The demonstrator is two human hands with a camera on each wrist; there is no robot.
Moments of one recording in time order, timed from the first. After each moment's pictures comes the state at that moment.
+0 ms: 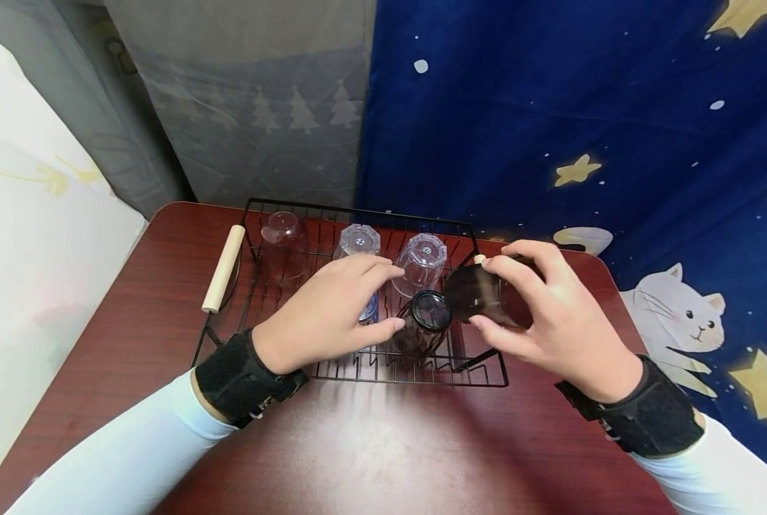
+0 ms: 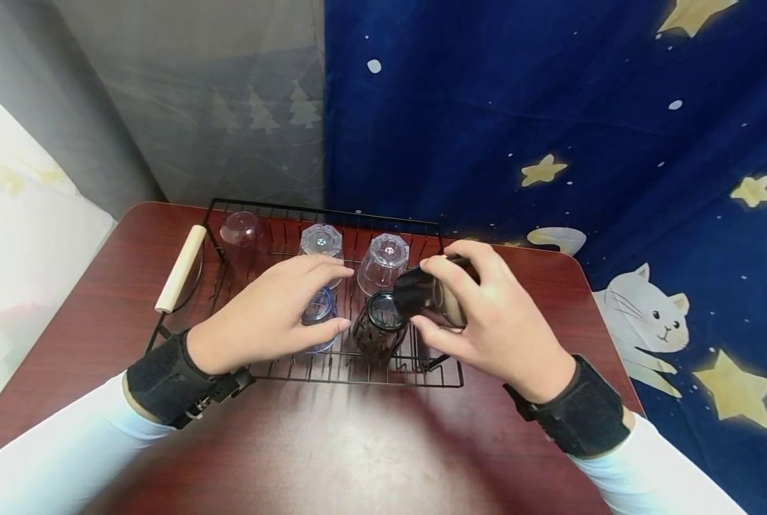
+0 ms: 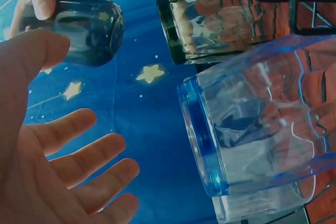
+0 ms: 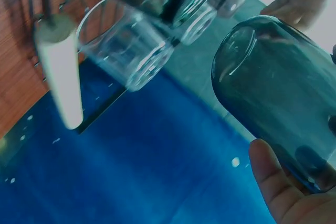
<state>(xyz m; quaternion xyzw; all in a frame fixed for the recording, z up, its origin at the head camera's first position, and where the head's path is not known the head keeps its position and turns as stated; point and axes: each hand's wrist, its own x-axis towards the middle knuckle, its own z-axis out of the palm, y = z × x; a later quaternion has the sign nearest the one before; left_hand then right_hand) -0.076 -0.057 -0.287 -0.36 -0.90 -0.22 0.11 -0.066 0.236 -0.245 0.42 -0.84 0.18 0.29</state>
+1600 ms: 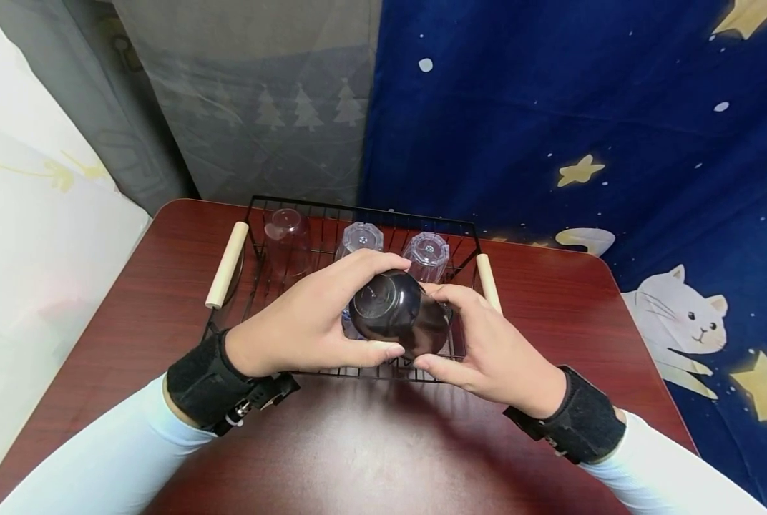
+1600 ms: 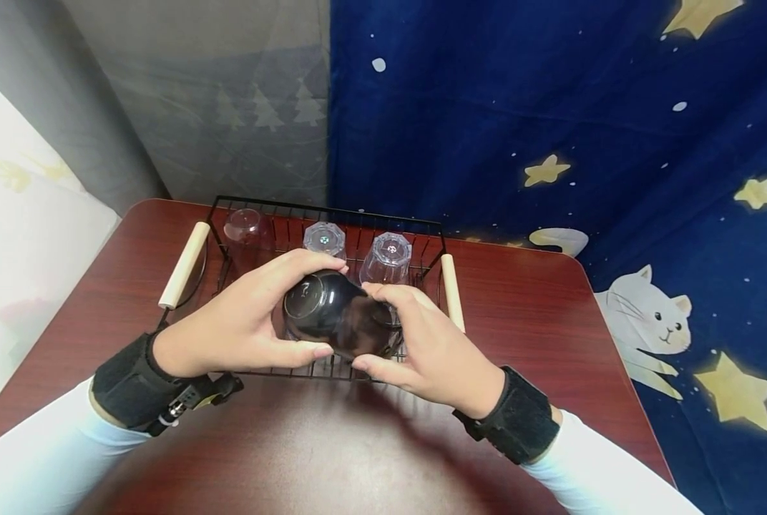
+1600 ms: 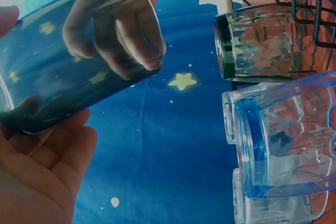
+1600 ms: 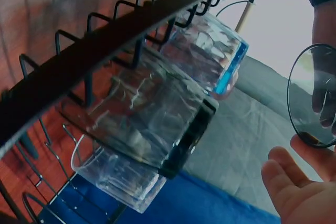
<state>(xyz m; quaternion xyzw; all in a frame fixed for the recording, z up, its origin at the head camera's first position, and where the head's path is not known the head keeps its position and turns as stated) -0.055 -0.077 -0.259 -0.42 -0.80 -0.41 0.08 -0.053 0.193 -0.289 0.46 -0.84 0.26 0.14</state>
